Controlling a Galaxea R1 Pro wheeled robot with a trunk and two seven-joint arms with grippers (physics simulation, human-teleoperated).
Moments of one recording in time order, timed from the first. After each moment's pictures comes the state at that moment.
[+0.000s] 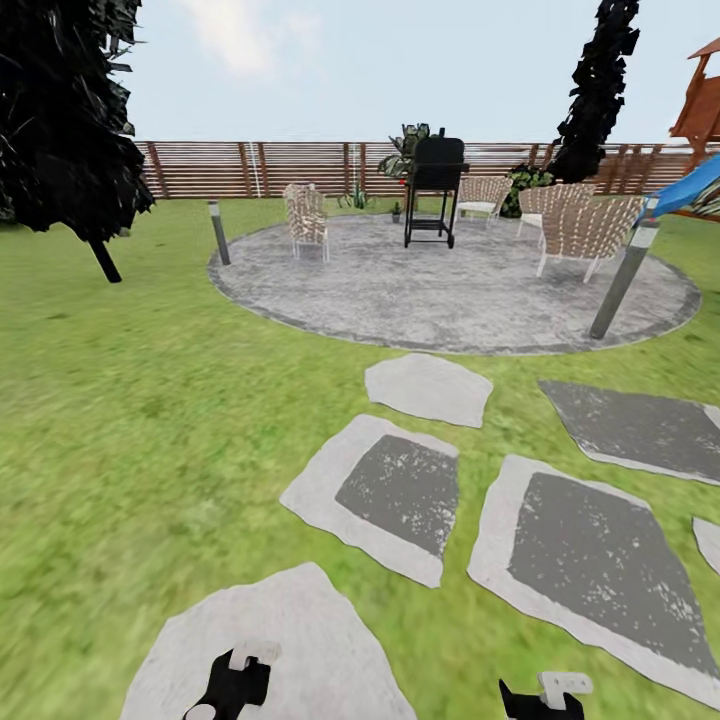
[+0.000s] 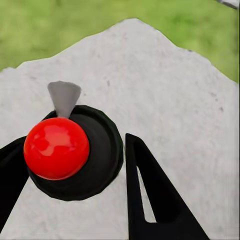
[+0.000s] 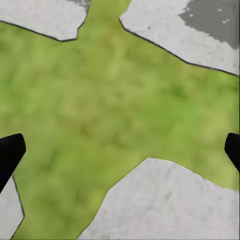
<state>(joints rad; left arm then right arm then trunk) -0.47 -0.02 -0.23 -0.14 0.08 -0.27 0.04 -0.44 -0.13 0.12 -0.03 -0.22 -0.44 0.10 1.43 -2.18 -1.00</state>
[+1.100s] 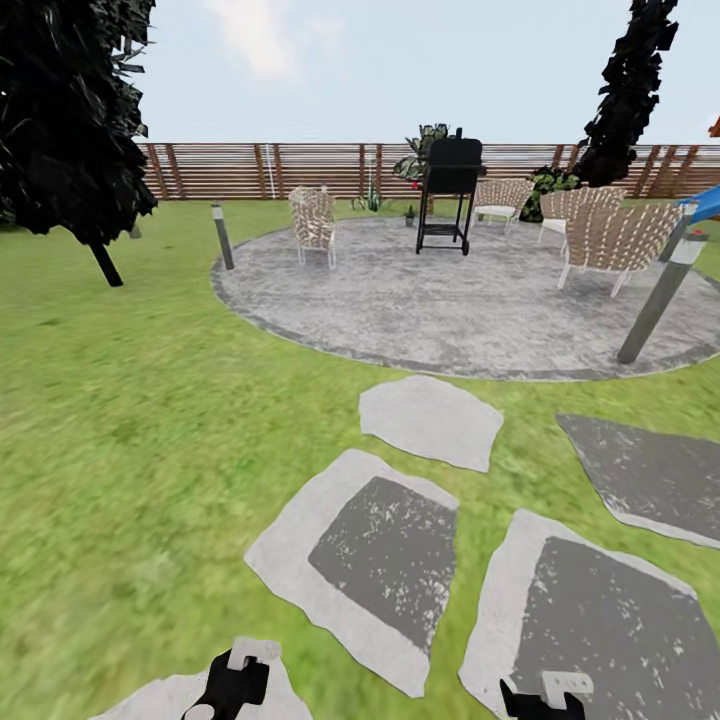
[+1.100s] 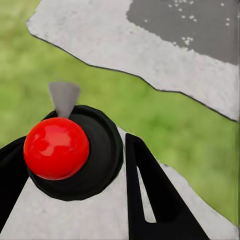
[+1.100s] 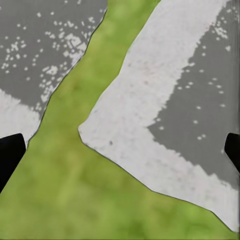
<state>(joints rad) -0.47 -0.02 -0.23 -0.14 0.09 -0.27 0.04 -0.44 -0.13 0.12 -0.03 -0.22 -0.44 0.10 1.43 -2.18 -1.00</state>
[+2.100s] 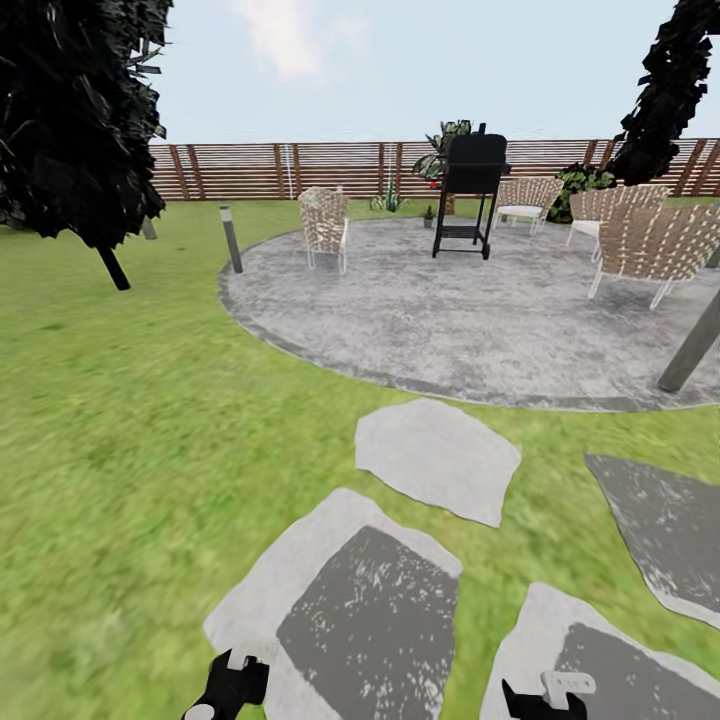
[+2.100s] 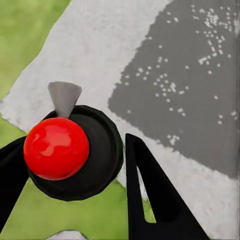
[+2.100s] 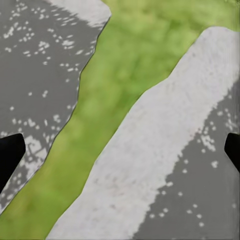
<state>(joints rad) -0.47 -0.02 -0.23 -0.14 0.09 -0.28 0.04 -0.44 -0.14 0.12 -0.03 -0.22 -0.44 0.10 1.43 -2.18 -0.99</state>
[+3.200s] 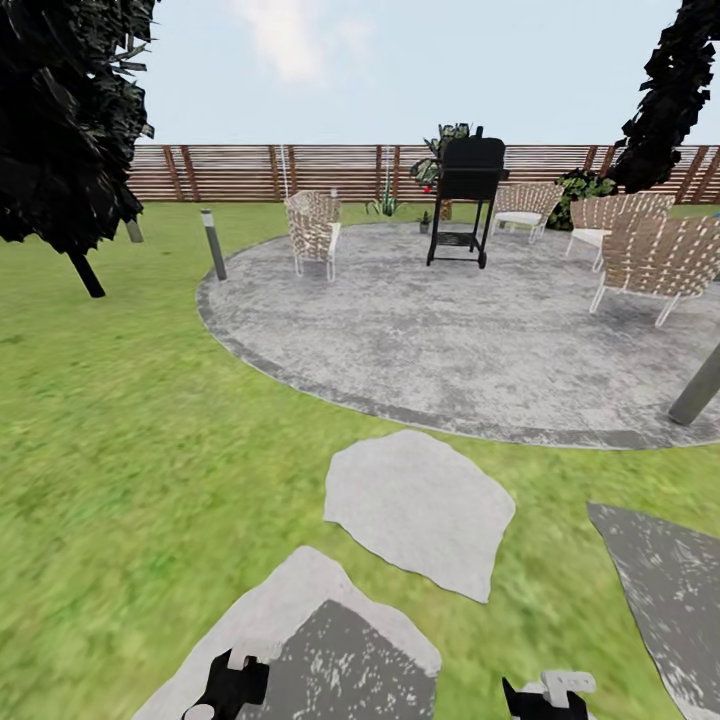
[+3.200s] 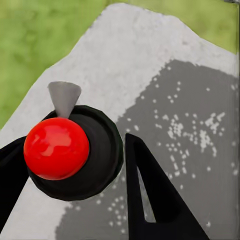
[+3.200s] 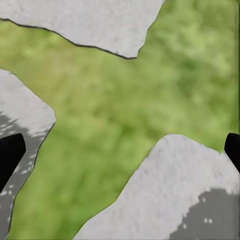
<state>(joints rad) -0.47 -0.02 -0.23 -0.14 0.09 -0.28 0.04 -0.44 -0.14 0.12 -0.03 -0.22 -0.44 0.10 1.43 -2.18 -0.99</state>
